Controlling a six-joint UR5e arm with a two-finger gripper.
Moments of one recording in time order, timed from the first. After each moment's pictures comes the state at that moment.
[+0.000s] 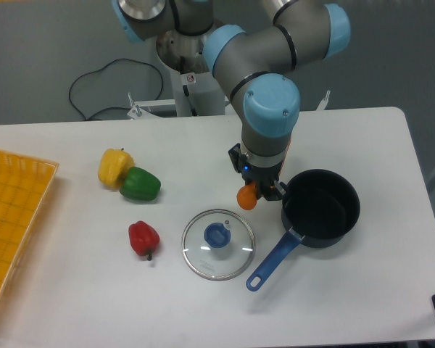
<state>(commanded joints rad) 2.52 -1.86 -1.52 -1.38 1.57 1.28</state>
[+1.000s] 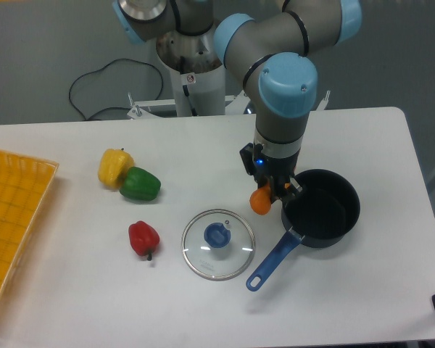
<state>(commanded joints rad) 2.55 -1.88 -1.46 -1.22 1.52 1.25</state>
